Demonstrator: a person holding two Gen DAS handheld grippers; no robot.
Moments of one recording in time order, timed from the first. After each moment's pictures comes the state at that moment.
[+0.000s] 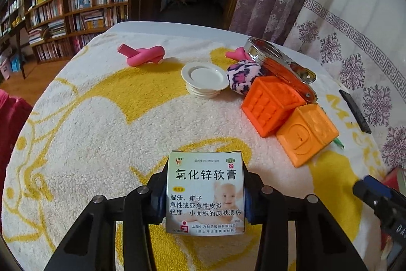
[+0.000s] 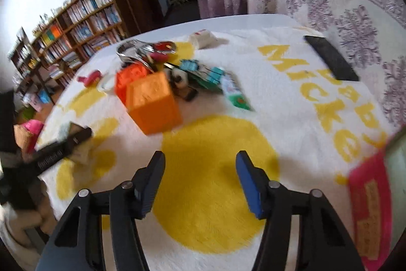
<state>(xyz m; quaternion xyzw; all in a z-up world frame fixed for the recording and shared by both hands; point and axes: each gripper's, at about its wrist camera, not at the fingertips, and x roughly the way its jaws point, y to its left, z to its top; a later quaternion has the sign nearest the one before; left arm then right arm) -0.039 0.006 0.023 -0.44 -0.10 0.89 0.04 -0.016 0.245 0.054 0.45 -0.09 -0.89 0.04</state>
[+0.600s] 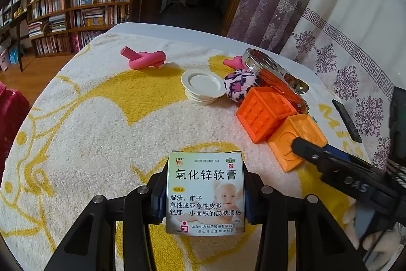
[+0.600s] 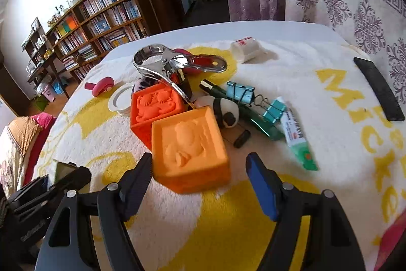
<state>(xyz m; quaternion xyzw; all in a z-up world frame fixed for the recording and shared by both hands) -0.034 0.001 0.031 -0.43 -0.13 0.89 0.05 -0.091 0.205 0.035 0.45 -0.06 -0.89 0.09</state>
